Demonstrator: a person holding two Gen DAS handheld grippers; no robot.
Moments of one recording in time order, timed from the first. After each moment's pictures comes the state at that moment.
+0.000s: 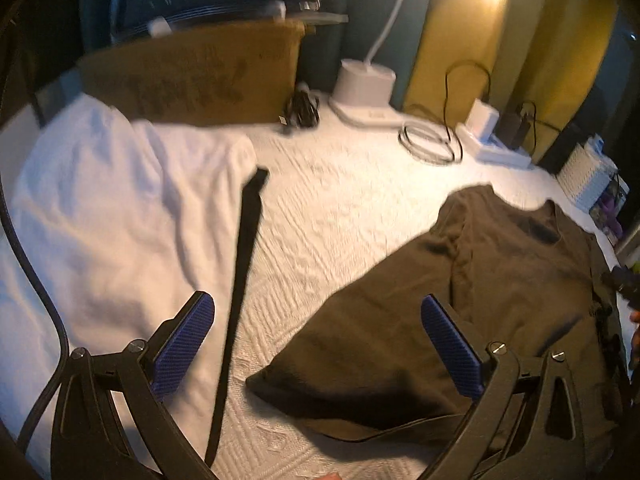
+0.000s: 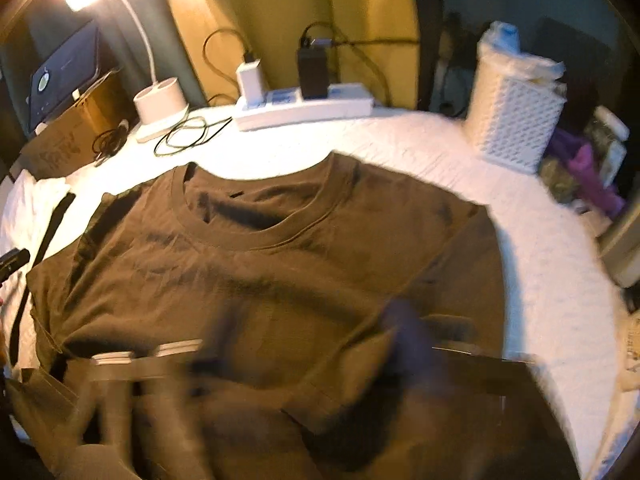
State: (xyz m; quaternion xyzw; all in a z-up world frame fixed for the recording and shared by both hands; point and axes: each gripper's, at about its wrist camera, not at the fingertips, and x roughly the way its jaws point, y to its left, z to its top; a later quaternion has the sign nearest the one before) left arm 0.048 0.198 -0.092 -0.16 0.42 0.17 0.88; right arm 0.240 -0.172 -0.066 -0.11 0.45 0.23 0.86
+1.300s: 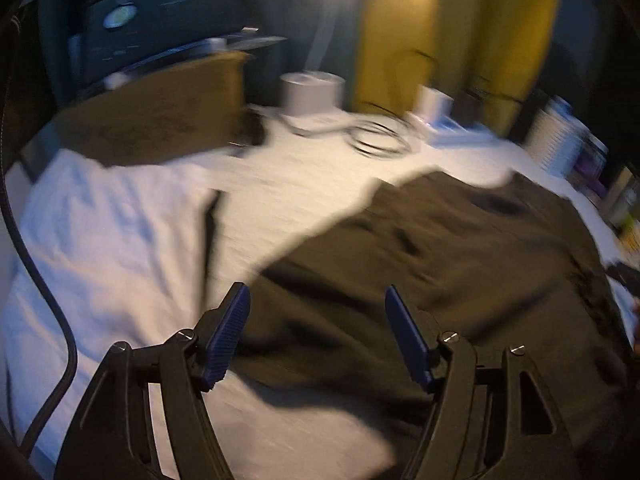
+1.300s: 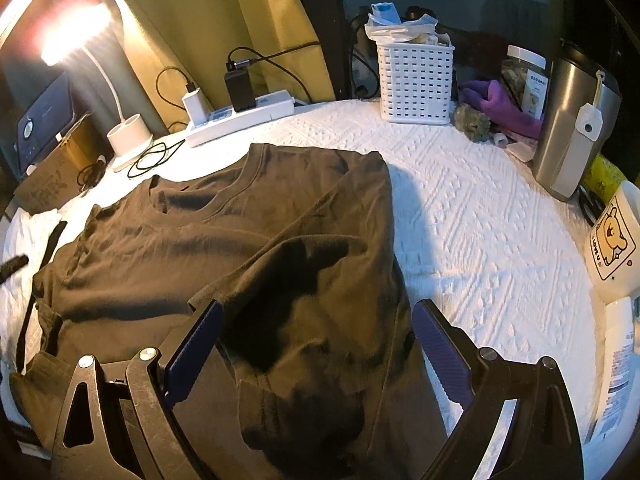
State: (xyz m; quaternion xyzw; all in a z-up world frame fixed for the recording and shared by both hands) left arm 0.047 0.141 -0.054 -0.09 0.42 0.13 0.89; right arm 0.210 -0.258 -0.072 -0.04 0.45 0.20 0.87
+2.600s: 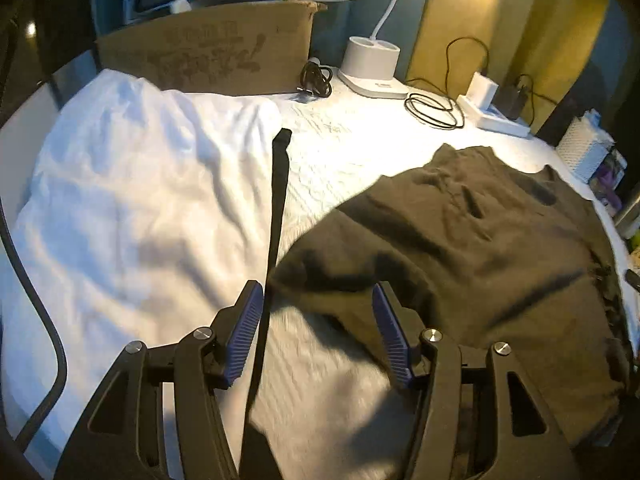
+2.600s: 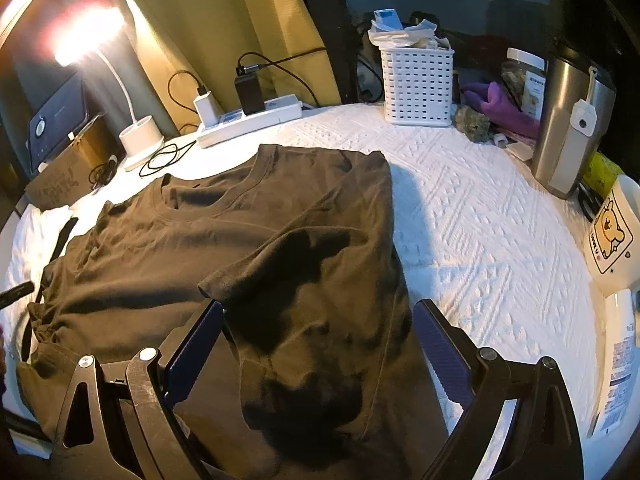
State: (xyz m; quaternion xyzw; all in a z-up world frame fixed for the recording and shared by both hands) left arm 0.019 0.197 -0.090 -0.14 0.45 0.17 0.87; right arm 0.199 -0.266 -0.068 -0.03 0.44 0.20 0.87
